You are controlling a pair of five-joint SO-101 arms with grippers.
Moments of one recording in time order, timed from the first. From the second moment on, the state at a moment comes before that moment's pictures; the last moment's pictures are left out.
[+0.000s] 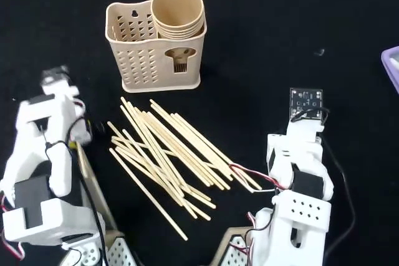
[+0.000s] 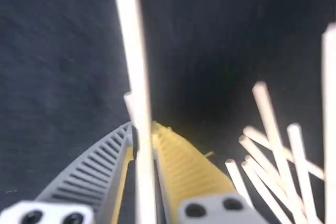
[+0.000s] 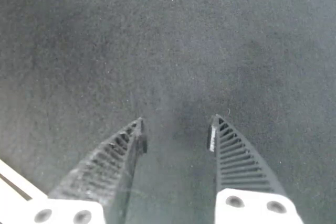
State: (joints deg) left arm -22.9 -3.5 34.2 59.2 -2.2; right arm 17.4 -67.6 78.3 47.1 11.9
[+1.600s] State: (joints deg) left arm -26.9 -3.7 41.0 49.0 -26.2; right arm 17.4 -67.6 78.3 47.1 11.9
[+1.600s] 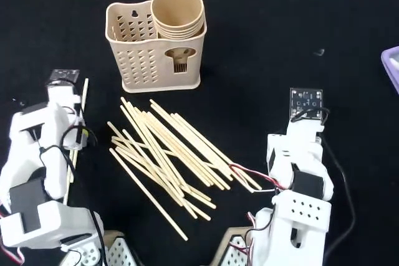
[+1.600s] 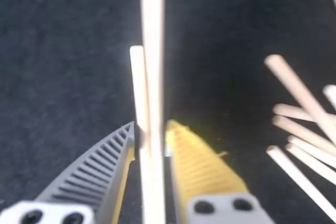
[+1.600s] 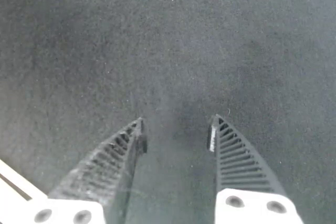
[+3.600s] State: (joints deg) left arm -5.5 -30.6 16.3 6.2 5.5; right arm 17.4 -67.6 78.9 47.1 11.9
